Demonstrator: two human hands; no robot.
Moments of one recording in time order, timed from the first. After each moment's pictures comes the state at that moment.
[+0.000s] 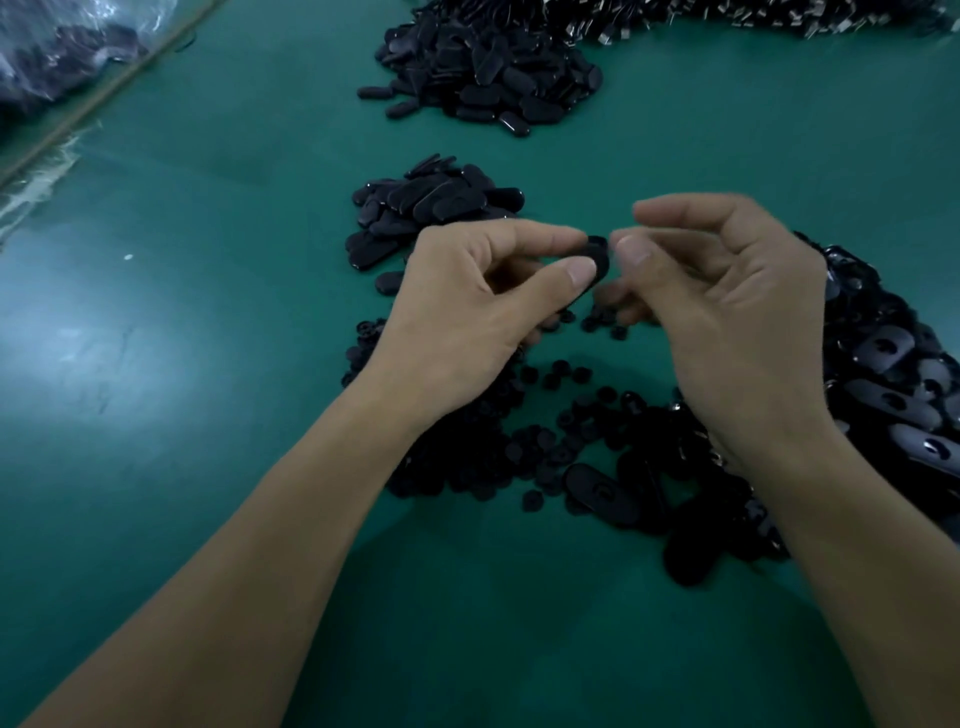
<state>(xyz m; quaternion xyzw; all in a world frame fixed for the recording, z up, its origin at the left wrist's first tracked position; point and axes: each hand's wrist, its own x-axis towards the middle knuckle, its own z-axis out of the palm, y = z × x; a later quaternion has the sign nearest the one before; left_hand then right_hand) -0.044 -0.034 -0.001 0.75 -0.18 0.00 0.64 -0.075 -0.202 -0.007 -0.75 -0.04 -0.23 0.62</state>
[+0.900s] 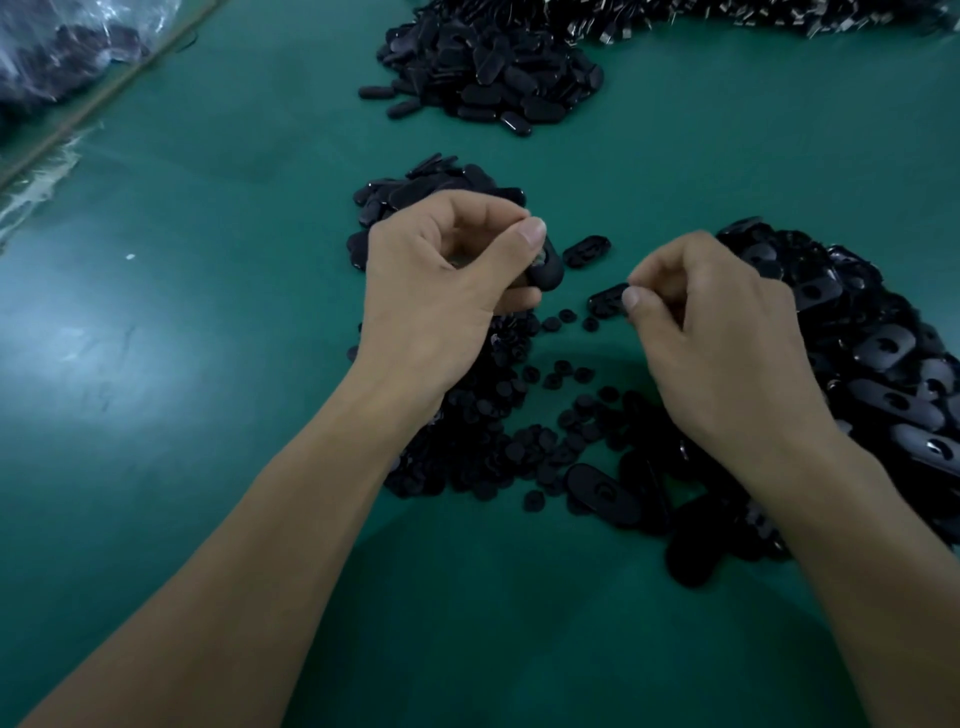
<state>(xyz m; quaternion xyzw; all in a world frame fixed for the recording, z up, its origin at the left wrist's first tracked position) -0.042 -0.032 0.001 0.70 -0.07 0.05 0.71 -0.082 -0.207 -0.003 -0.93 0.03 -0.15 0.34</state>
